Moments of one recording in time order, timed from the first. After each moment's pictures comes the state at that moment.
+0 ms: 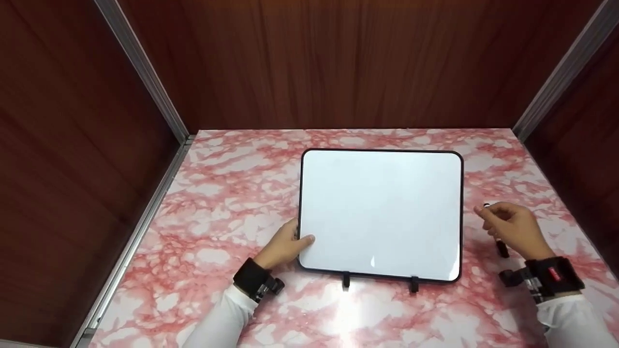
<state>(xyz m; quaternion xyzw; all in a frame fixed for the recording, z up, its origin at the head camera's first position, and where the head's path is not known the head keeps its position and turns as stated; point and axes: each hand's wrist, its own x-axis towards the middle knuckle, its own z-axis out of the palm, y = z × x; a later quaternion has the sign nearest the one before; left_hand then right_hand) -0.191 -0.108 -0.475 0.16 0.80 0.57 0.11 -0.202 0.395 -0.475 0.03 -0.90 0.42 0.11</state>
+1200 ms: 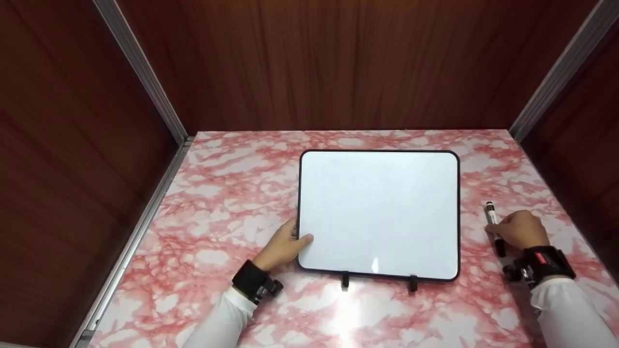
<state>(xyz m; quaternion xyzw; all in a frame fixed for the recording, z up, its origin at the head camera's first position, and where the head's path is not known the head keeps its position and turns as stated) -0.209 -0.111 -0.514 0.13 0.79 0.59 0.10 -0.217 0.442 -0.497 -0.08 -0.96 0.27 -0.02</state>
